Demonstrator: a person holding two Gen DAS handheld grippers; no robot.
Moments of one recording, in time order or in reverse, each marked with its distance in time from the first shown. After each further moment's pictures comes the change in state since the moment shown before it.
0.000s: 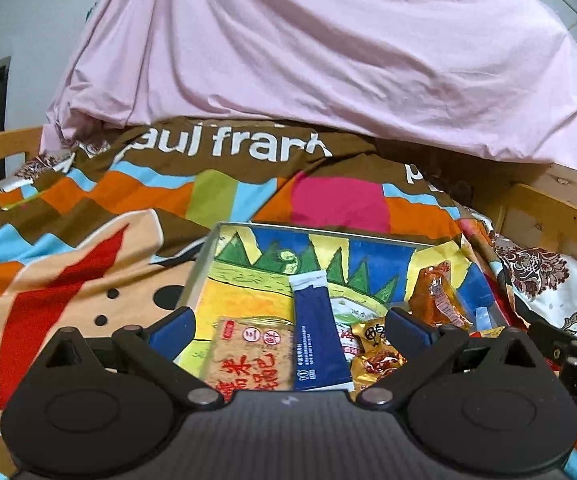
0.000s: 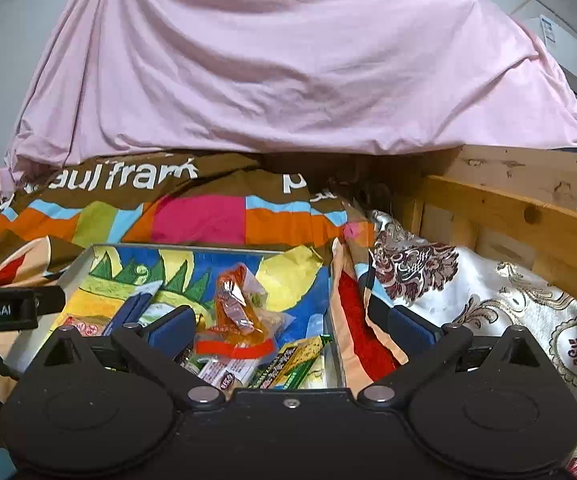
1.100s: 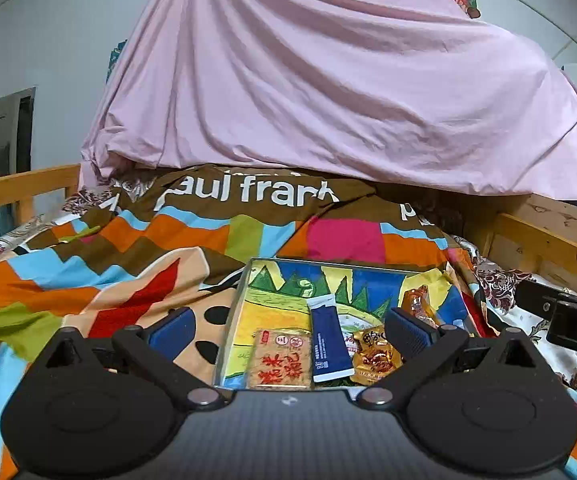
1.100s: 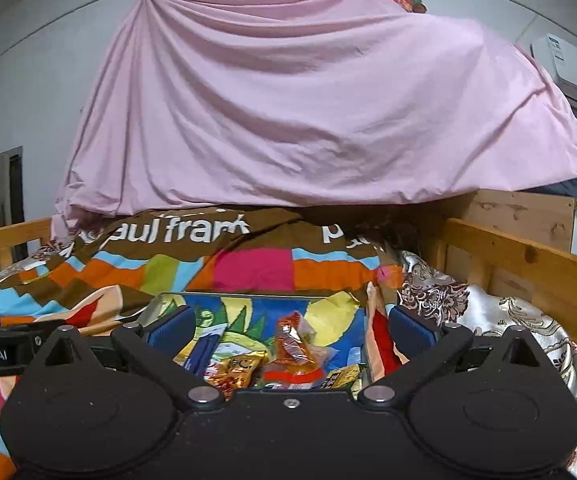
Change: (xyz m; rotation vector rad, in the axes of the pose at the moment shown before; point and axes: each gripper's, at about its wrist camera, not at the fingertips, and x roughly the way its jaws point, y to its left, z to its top) left arm -0.110 0.017 0.010 0.009 -0.081 0.024; right arm -0.092 0.007 0.030 0.031 -0.095 0.121
